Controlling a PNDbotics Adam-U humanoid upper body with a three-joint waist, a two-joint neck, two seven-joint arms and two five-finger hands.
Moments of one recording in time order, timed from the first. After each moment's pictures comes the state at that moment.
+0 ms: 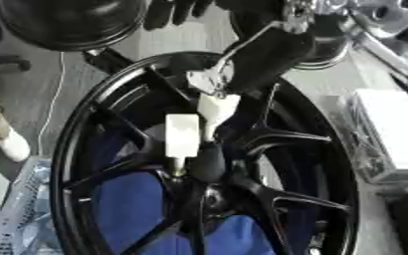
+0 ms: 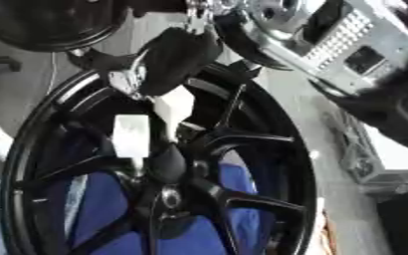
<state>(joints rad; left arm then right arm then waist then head) -0.36 0.56 0.07 -1.98 0.17 -0.16 0.25 -1.17 -0.82 0.59 -1.99 0.19 0.43 0.67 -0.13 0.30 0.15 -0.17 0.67</state>
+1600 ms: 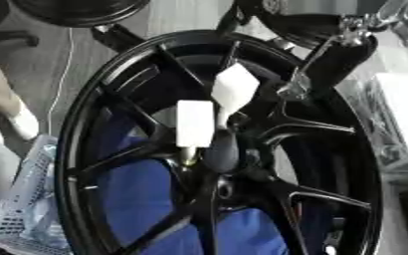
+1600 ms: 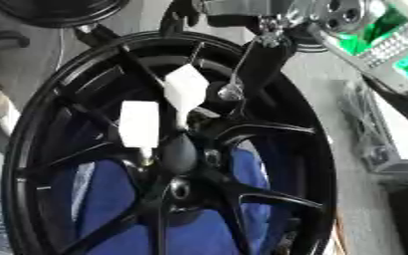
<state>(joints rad) -0.34 0.55 0.07 -1.98 0.16 -0.16 0.25 -1.04 -0.92 0.54 -1.99 0.41 0.30 0.76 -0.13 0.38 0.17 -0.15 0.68</state>
